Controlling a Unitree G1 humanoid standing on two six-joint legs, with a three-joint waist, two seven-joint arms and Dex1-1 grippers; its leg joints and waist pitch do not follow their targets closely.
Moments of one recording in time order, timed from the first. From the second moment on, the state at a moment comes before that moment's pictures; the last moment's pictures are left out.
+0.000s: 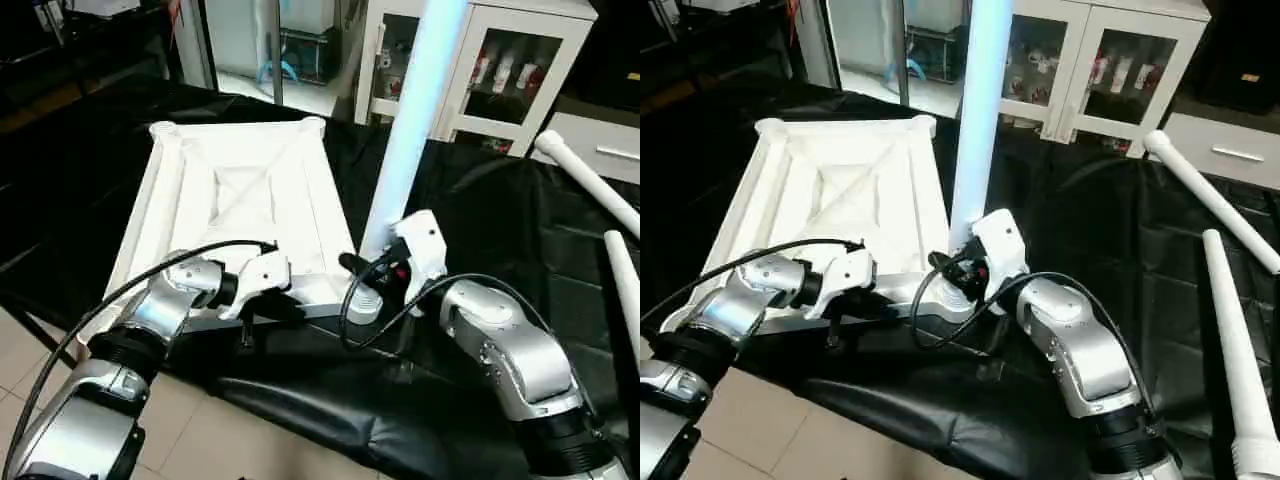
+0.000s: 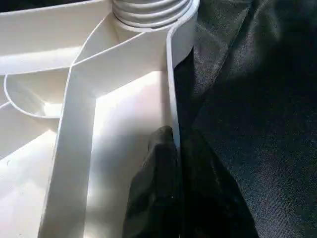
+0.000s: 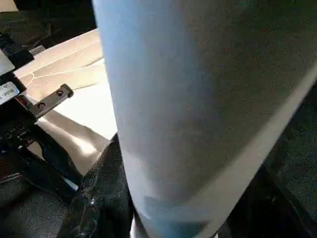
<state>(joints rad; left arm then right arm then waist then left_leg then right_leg) -0.64 0.40 -0.31 0.77 0.11 -0.13 -1.23 -0.29 -0.23 0.19 -0.06 0.23 0.54 0.45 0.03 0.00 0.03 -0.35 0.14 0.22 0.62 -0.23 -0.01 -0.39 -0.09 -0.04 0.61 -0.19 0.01</state>
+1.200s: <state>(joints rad) -0.68 -0.12 -0.20 0.68 0.11 0.41 -0.36 -0.79 0.00 -0.09 0.81 0.12 0.15 -0.20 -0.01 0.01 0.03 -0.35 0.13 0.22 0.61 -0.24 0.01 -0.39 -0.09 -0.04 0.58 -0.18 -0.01</state>
